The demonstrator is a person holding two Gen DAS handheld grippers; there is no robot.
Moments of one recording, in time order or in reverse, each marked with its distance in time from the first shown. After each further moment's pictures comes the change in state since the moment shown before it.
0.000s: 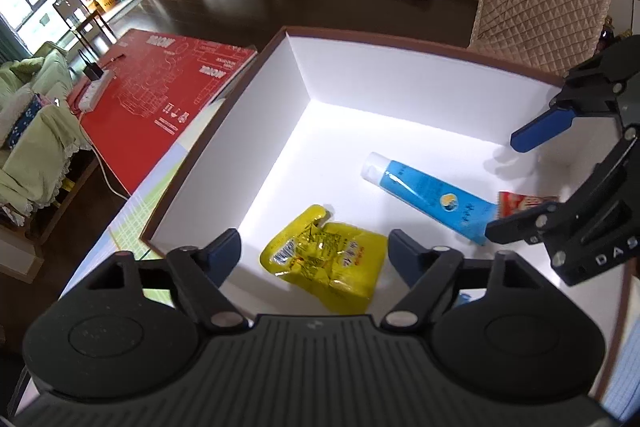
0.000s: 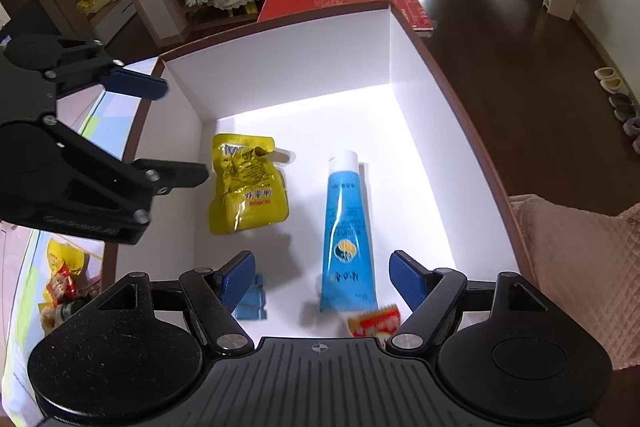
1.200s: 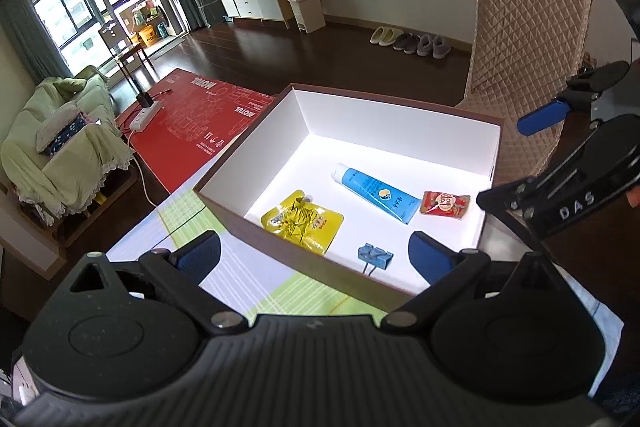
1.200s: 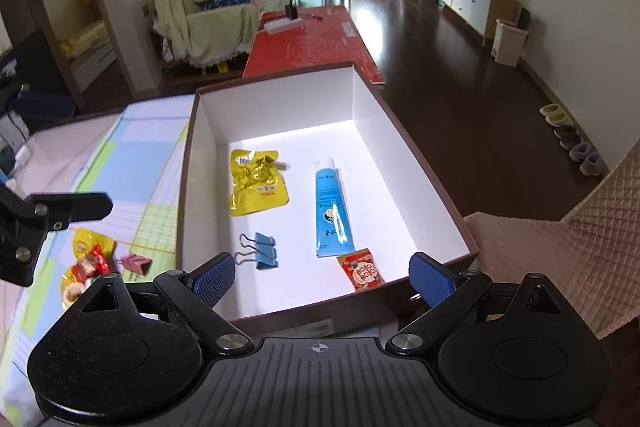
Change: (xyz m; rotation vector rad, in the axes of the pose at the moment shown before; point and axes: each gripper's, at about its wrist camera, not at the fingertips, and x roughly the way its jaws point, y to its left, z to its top) left arm -0.167 -0.061 -0.077 -0.076 -0.177 0.086; right arm -0.107 0.047 -0.085 0.029 -0.218 -0.124
